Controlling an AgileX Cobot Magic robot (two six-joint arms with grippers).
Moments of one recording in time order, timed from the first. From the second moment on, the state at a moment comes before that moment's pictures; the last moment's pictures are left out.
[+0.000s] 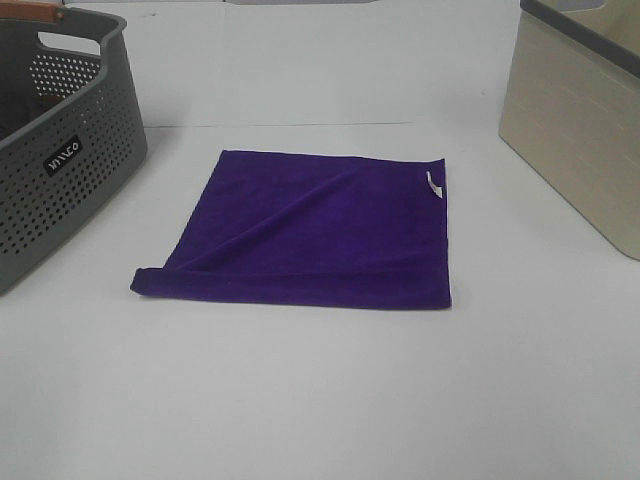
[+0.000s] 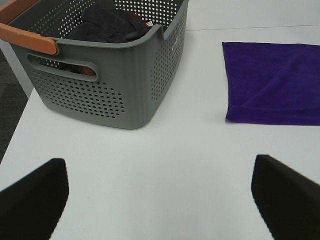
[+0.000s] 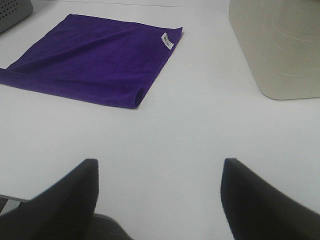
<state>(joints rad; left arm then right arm) -0.09 -0.01 -0.52 0.01 1.10 -0.04 0.07 0.00 -0.46 0.09 1.11 -0.07</state>
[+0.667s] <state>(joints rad) -0.09 -0.01 -0.52 0.01 1.10 -0.04 0.07 0.00 -0.46 0.09 1.11 -0.07</state>
